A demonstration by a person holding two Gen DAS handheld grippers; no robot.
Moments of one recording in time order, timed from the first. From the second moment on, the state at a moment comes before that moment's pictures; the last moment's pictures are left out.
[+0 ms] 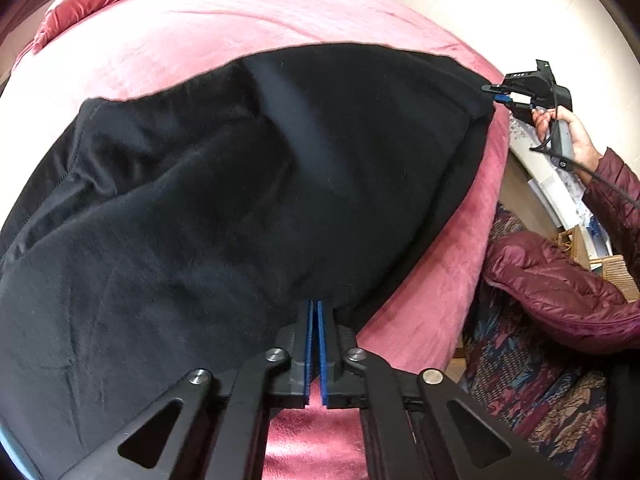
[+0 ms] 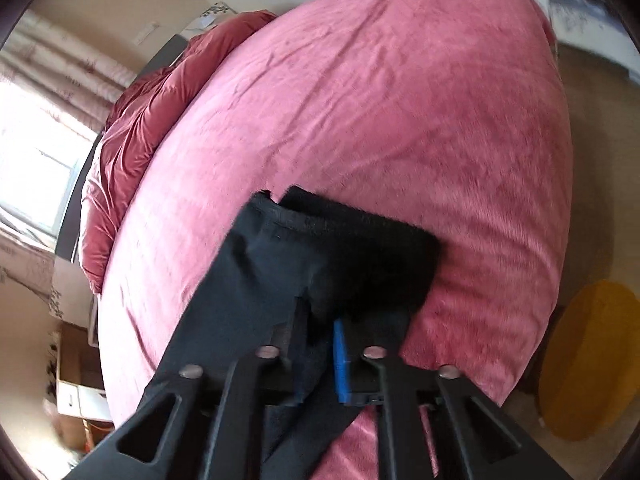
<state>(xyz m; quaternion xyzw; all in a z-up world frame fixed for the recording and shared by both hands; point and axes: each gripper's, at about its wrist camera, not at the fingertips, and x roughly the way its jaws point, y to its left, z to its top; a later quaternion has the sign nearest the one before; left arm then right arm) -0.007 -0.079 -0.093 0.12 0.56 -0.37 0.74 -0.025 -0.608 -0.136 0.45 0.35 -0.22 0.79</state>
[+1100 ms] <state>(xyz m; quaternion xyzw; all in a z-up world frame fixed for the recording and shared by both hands) -0.011 -0.107 -0.096 0.18 0.53 -0.41 0.72 -0.038 -0.616 -0.113 0.38 0.40 -0.25 0.80</state>
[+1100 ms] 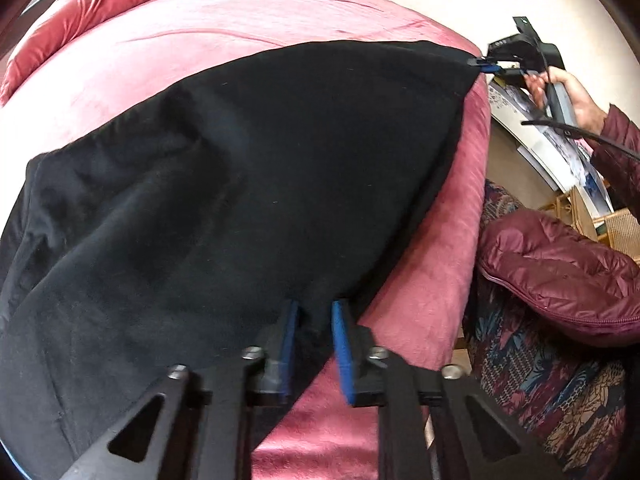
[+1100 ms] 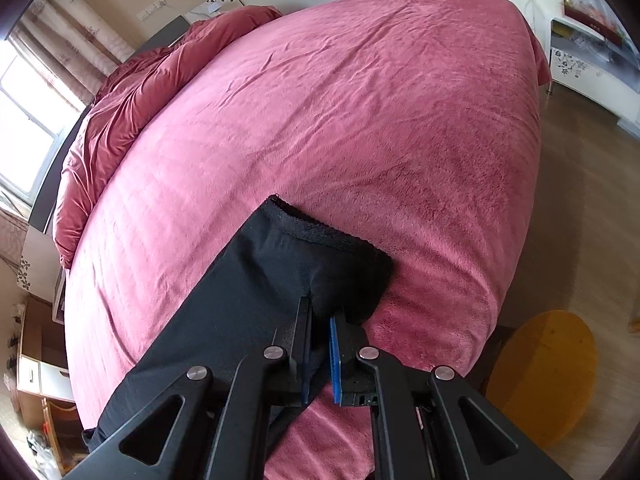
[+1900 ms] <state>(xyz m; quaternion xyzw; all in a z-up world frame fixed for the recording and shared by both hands) -0.006 -0.077 -0.087 0.09 0.55 -0.41 0.72 -0.049 -0.621 -0.115 0.39 0.38 -0.24 0.80</state>
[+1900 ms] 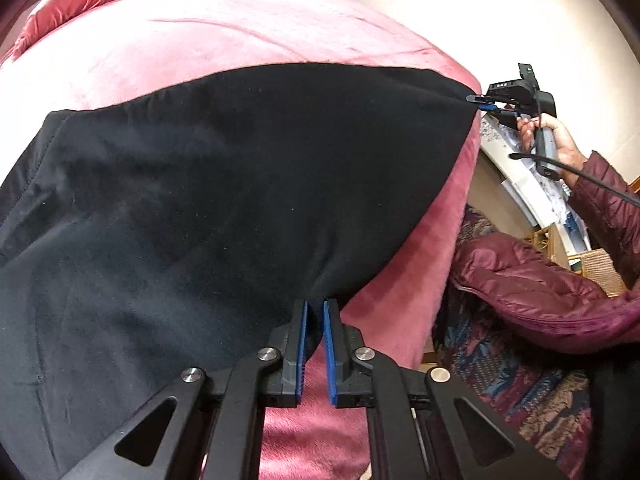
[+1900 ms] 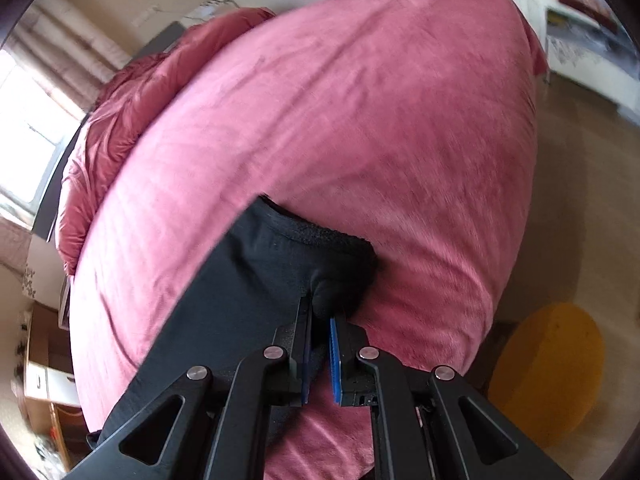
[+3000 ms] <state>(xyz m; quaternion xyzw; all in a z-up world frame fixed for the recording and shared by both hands) 0.014 0.040 -0.057 -0.11 0.53 -0.27 0.80 -0.034 -0.591 -0.071 0.32 0.39 -0.24 0.83</state>
